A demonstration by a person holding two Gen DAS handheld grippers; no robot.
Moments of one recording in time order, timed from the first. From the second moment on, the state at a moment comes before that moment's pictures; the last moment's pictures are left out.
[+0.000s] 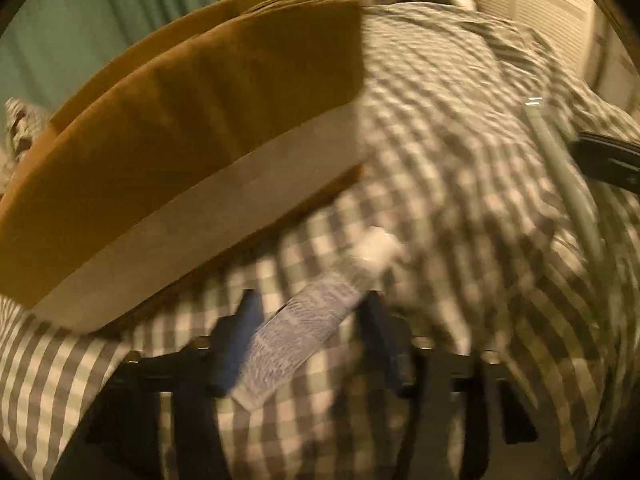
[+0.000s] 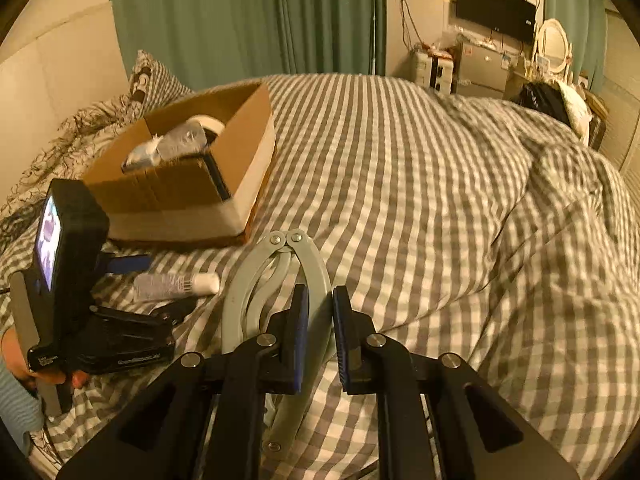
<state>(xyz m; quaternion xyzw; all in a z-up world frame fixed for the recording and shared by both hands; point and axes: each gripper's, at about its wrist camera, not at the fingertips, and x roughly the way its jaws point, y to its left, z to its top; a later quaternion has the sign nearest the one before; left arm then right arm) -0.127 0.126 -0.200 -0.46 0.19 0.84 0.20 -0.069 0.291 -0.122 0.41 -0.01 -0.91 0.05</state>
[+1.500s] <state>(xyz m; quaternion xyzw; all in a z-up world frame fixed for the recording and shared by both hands) -0.240 0.032 -0.069 -0.40 0.05 0.91 0.10 -0.237 0.180 -0.029 0.33 0.10 -0.93 0.10</state>
